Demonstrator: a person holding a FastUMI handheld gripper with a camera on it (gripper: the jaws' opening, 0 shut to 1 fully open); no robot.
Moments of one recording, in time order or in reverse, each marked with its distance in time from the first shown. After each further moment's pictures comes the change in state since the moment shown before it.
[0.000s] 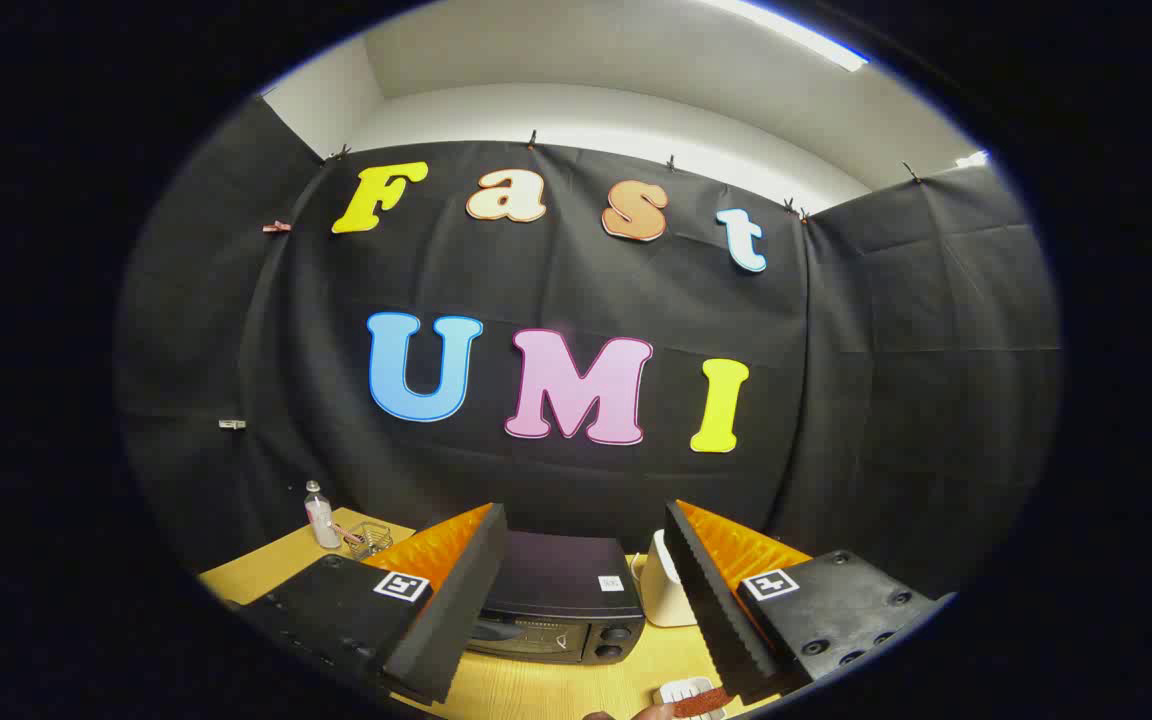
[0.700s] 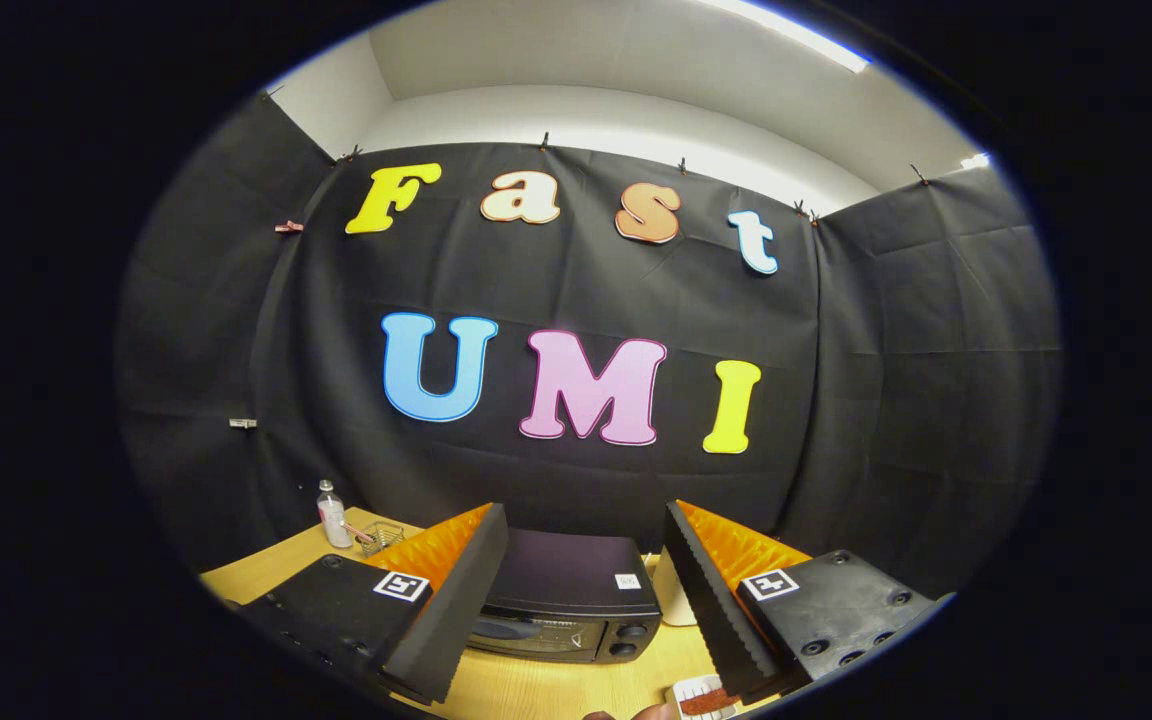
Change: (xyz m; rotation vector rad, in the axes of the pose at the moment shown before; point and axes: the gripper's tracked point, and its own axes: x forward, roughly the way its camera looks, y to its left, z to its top) arm -0.006 0.020 0.000 0.011 -0.004 0.033
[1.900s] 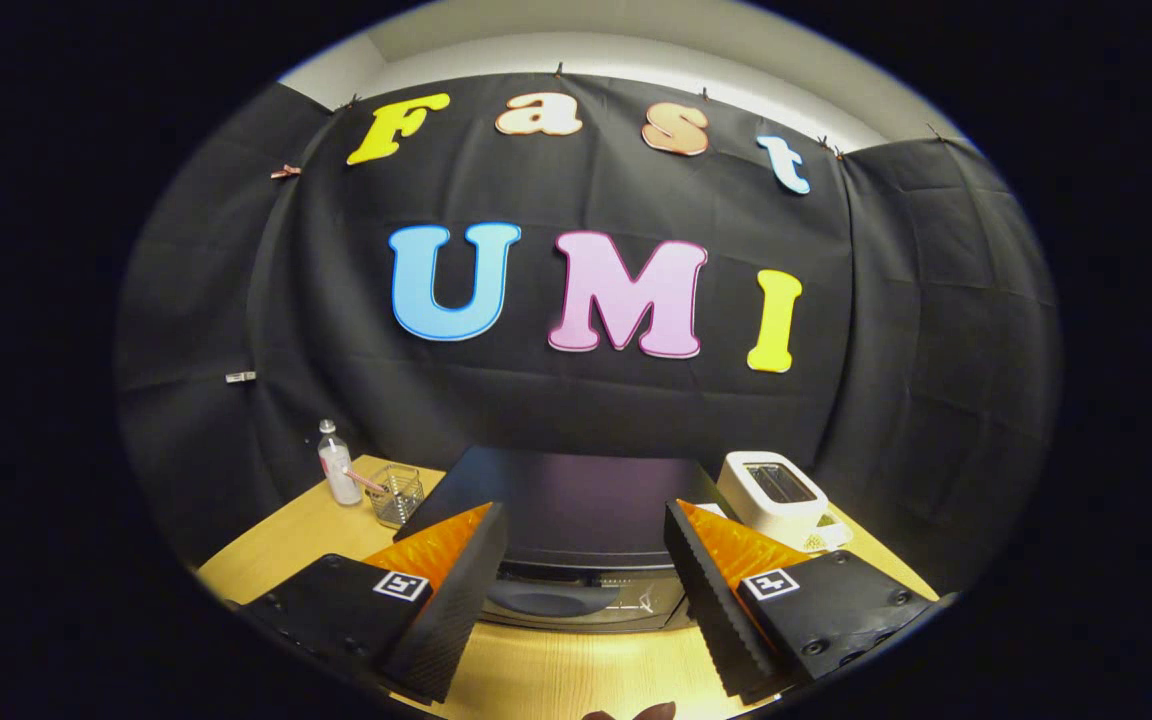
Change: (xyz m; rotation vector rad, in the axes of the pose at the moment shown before) arm 0.062 0.068 -0.141 0.020 0.248 0.030
